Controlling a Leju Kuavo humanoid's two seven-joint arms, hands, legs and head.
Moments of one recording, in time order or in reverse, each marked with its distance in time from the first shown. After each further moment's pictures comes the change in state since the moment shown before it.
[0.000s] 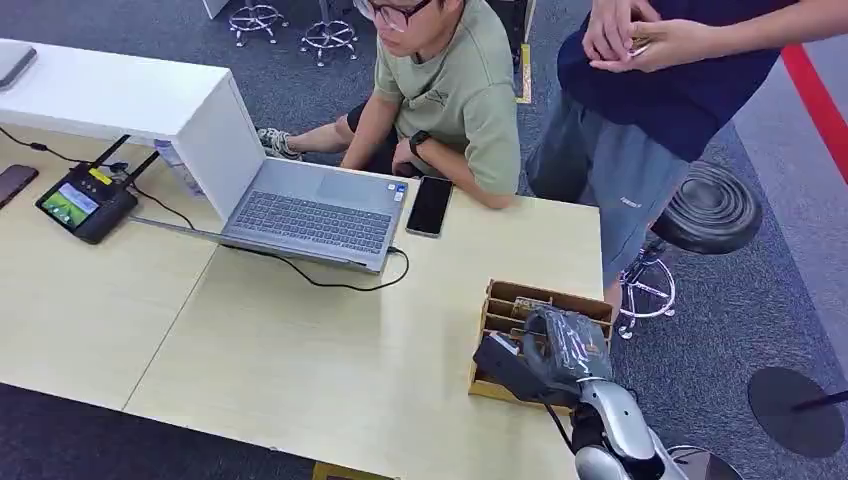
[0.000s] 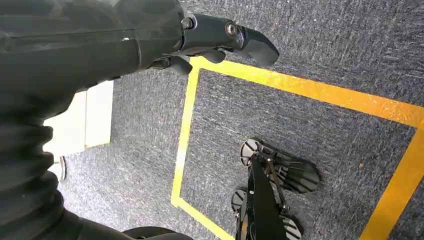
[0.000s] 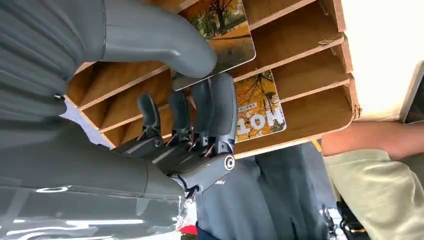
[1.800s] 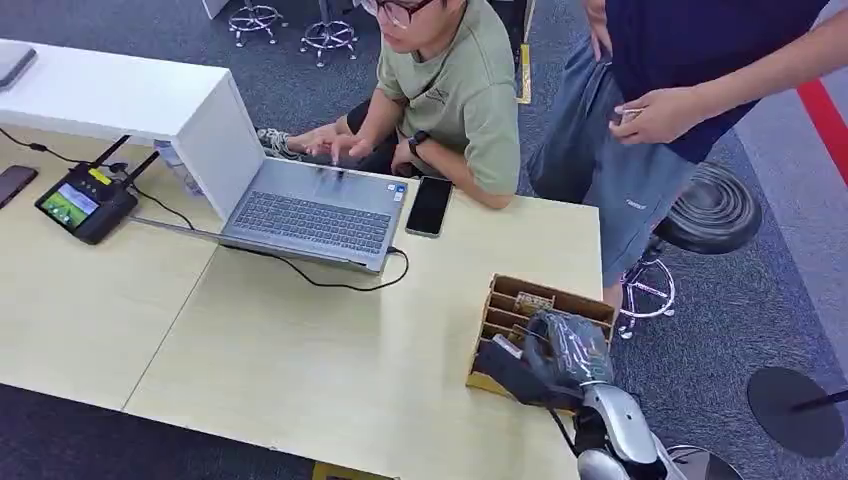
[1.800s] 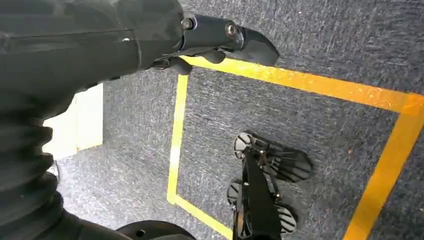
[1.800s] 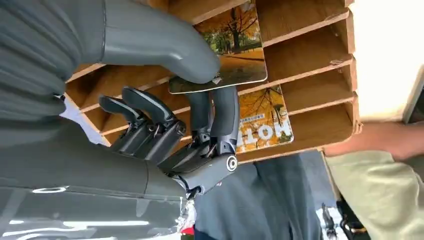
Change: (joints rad) left arm 0.000 0.009 0.000 0.000 -0.017 -0.053 -0.032; right arm 0.004 0.000 -0.015 0.005 0.014 -0.028 -0.018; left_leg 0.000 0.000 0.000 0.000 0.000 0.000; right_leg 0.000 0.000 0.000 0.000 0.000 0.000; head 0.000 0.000
